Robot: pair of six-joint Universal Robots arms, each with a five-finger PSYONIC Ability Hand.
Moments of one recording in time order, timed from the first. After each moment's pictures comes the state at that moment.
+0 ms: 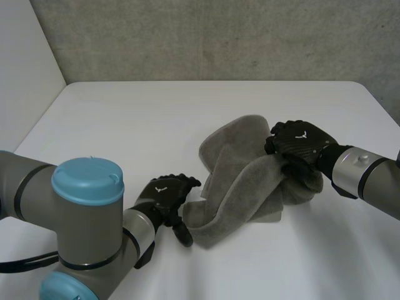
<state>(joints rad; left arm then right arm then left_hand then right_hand) 4.04 -2.02 -1.65 3.19 -1.56 2.97 1.78 -1.23 1.53 0.14 1.03 2.61 0.28 0.24 0.22 0.23 0.05 1.21 1.18 0.21 0.23 1.03</state>
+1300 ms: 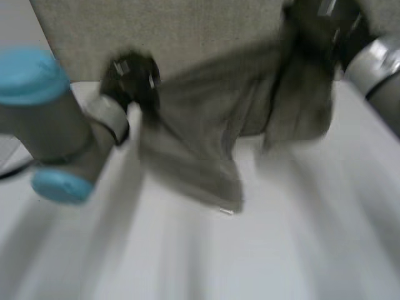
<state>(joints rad) 4.22 -1.99 -1.22 3.32 -1.59 3.07 1.84 -1.29 1.20 -0.30 1.14 2.72 1.31 1.29 0.22 0.23 1.15 1.29 1.28 0.21 0.23 1.11</state>
